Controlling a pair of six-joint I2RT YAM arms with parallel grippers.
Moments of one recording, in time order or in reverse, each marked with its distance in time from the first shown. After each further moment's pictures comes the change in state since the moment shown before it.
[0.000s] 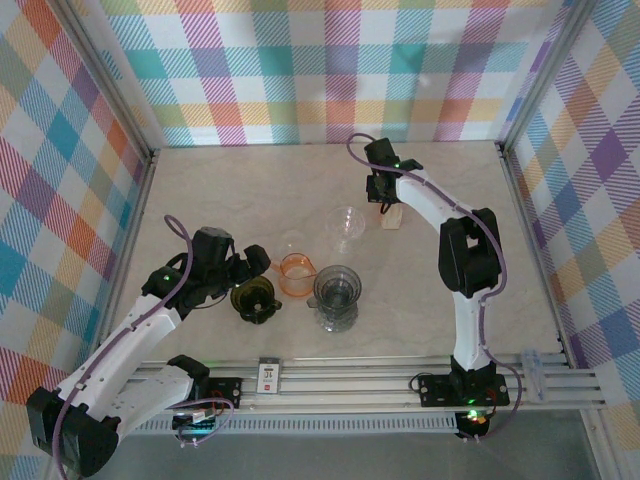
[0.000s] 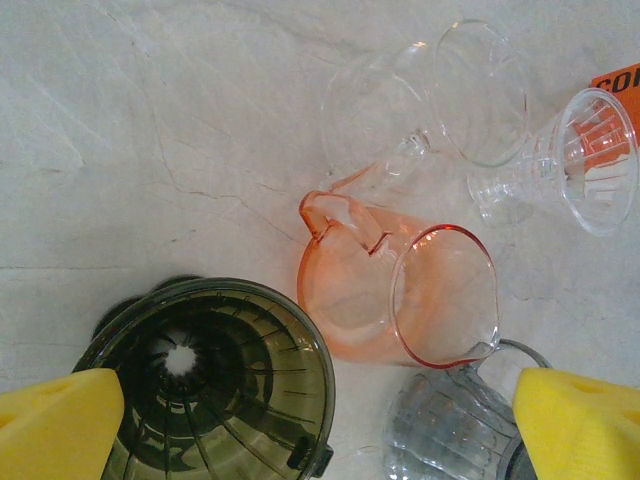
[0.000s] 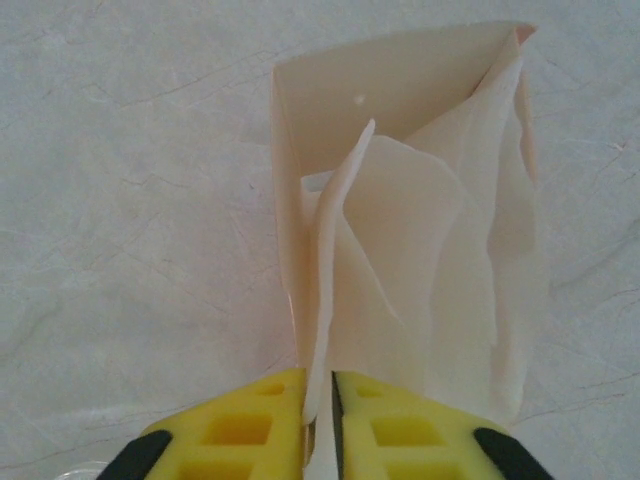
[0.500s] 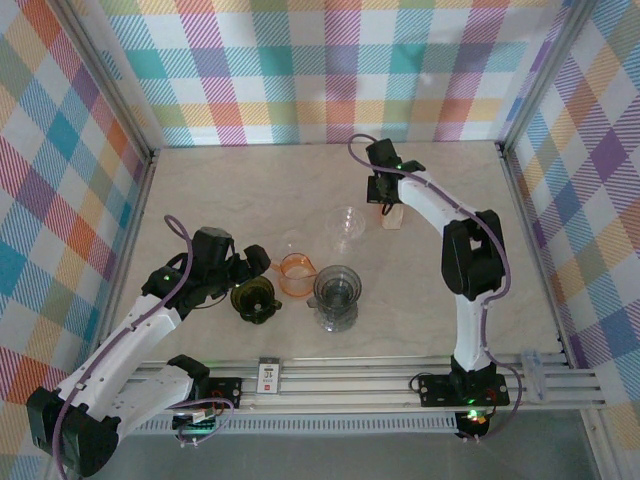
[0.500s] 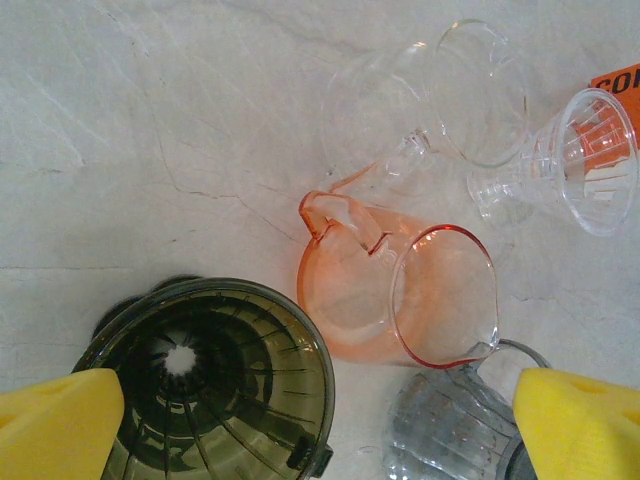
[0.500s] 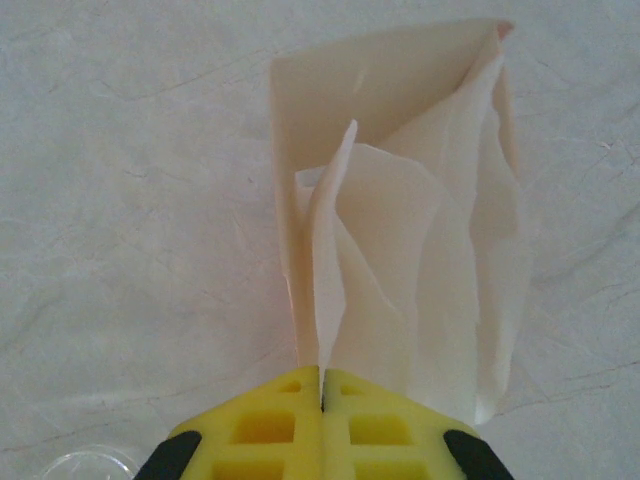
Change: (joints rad) left arm 0.000 0.000 0.000 0.000 0.000 0.000; right arm 0.000 -0.035 -0.038 0.009 -0.005 -0.016
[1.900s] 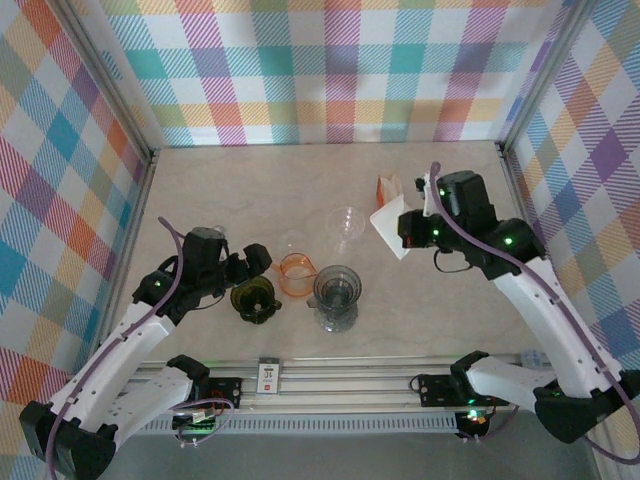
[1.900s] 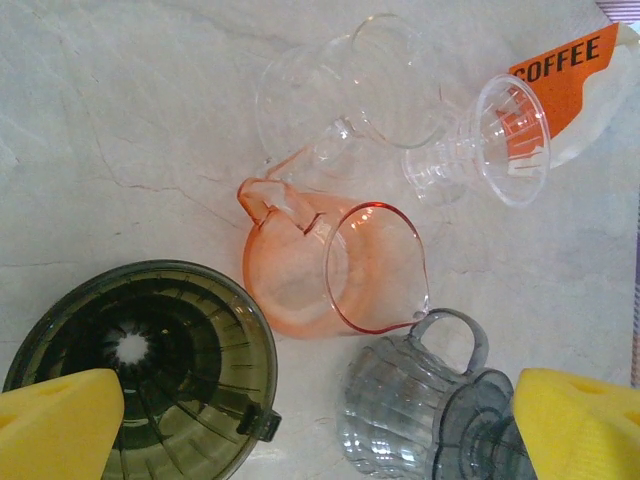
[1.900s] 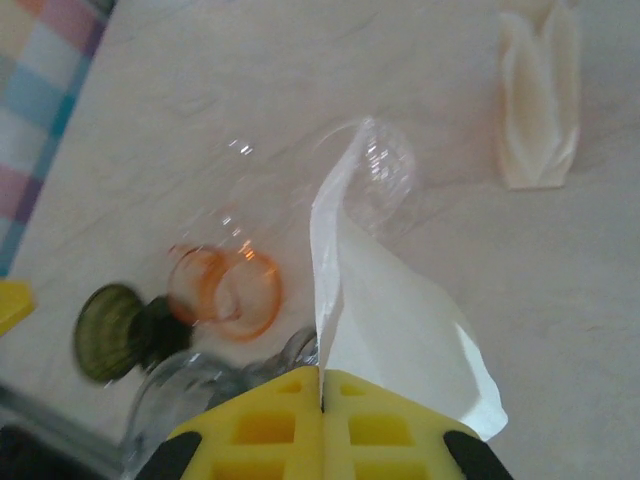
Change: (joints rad) left arm 0.000 -0.059 0.023 -0.005 0.084 0.015; right arm 0.127 -0.963 -0.333 -0.330 -0.406 0.005
